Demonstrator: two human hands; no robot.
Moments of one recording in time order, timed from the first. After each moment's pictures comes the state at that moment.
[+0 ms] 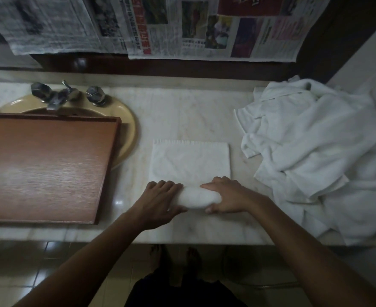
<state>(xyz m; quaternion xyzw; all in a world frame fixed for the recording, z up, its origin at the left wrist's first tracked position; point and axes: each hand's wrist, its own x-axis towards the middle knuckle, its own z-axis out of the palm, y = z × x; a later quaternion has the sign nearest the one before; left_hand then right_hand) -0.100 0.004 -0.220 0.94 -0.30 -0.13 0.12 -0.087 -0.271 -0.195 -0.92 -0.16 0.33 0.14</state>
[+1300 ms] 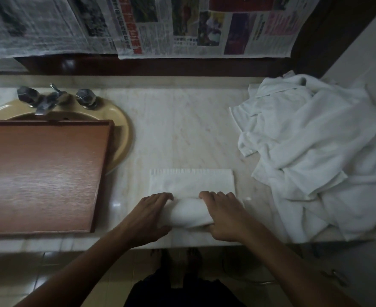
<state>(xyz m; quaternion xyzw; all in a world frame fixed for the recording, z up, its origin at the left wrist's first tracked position) -0.120 0.029 -0.220 0.91 -0.30 -0.16 0.23 -0.143 -0.248 -0.200 -0.96 -0.18 0.21 0.08</state>
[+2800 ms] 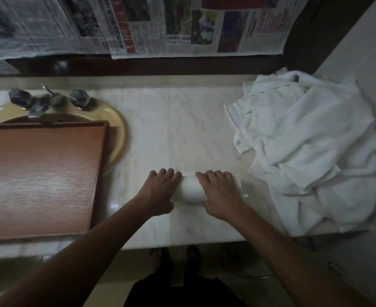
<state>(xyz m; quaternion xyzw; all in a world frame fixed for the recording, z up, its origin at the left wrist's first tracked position) -0.061 -0.022 -0.203 0.93 -0.33 -0.15 -0.02 -0.111 -0.238 -0.201 -0.99 -0.12 0.12 -0.01</state>
